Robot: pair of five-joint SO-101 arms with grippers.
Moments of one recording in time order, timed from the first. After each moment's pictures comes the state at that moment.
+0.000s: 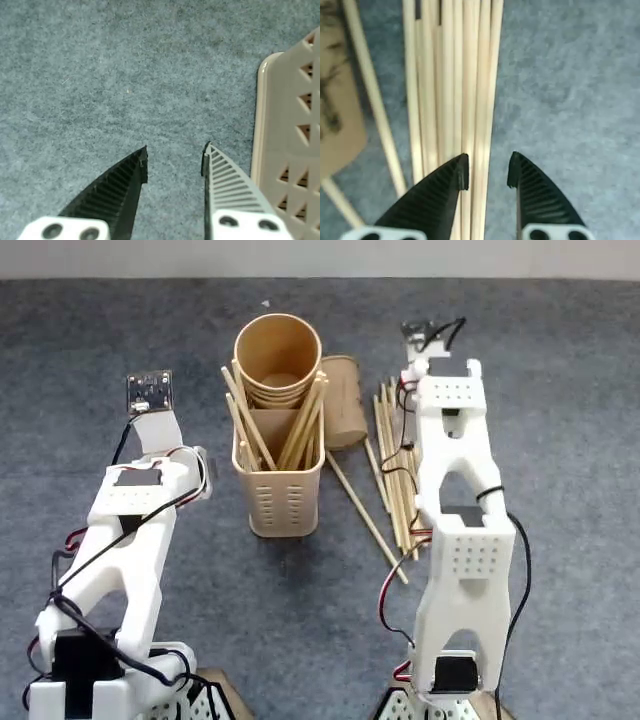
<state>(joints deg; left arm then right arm) -8.9 -14.7 47.5 32.6 11.9 -4.8 41.0 -33.4 75.0 8.3</state>
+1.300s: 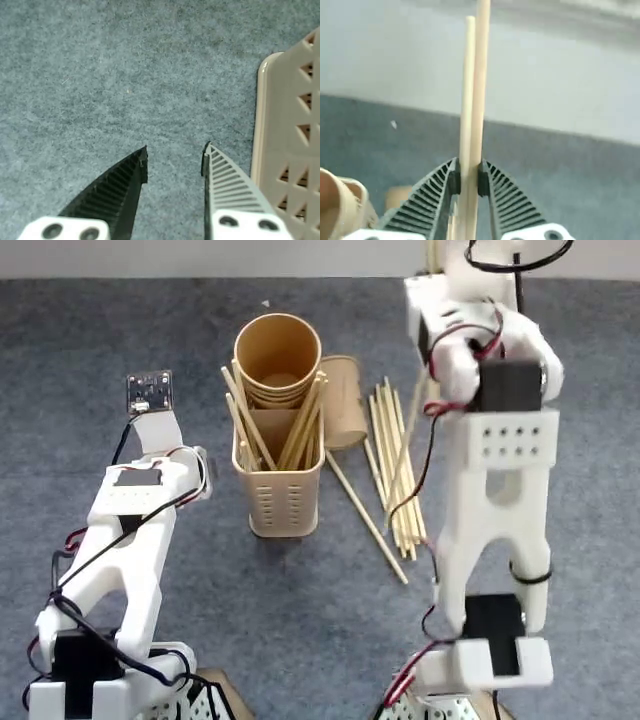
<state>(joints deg) -8.9 -14.7 47.5 32.6 11.9 -8.9 -3.0 -32.5 59.7 8.2</state>
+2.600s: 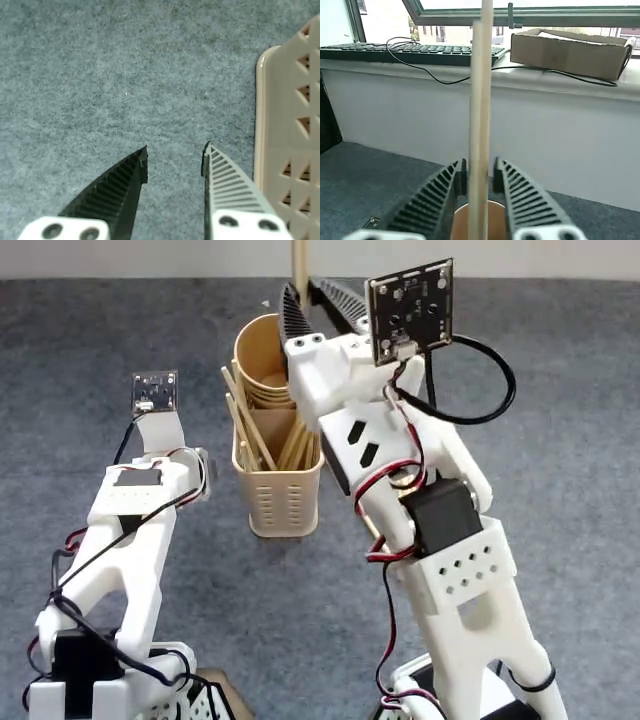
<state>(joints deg) -8.9 -14.7 47.6 32.6 8.7 -30.5 -34.5 7.8 28.4 -2.6</state>
